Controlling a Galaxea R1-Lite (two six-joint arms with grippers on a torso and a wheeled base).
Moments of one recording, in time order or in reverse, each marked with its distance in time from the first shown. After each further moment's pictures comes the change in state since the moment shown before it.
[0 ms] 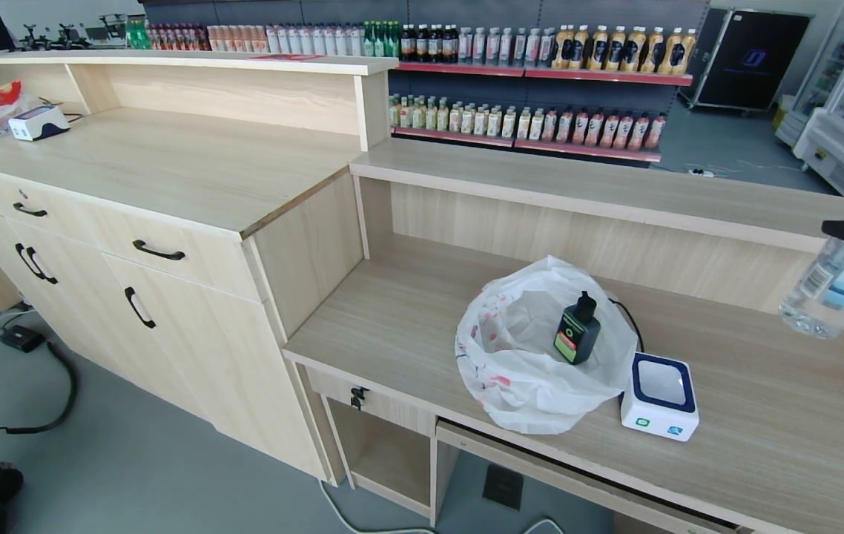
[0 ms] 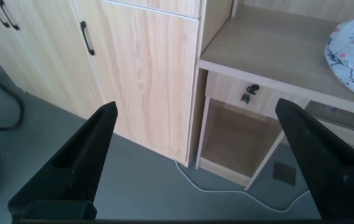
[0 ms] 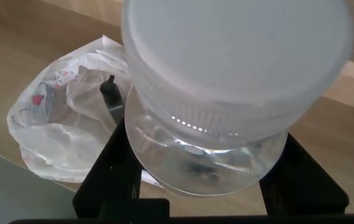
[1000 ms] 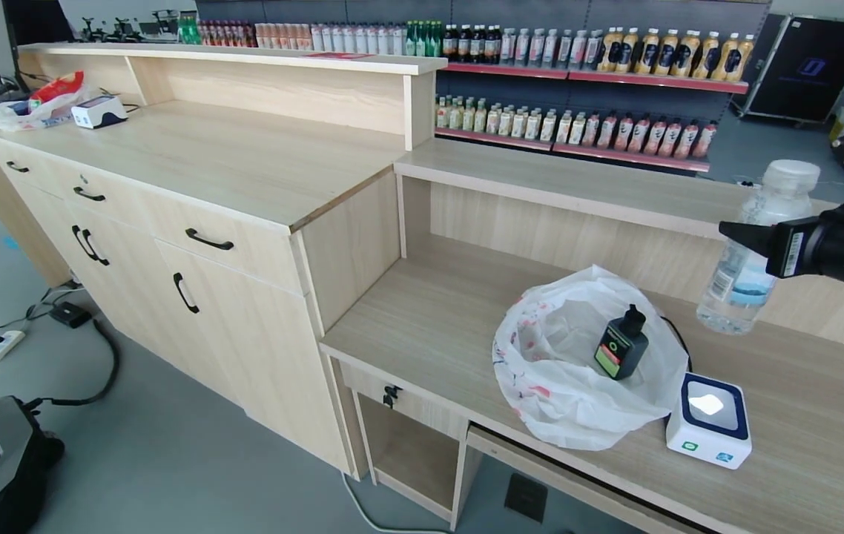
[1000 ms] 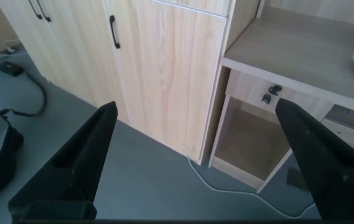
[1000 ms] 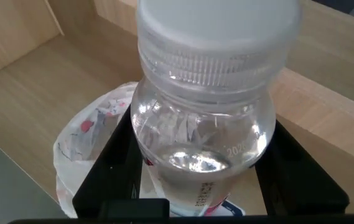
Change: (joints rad) left arm 0.000 0.000 0.000 0.000 0.000 0.000; right arm 0.166 0.178 0.117 -0.390 -0.003 0.007
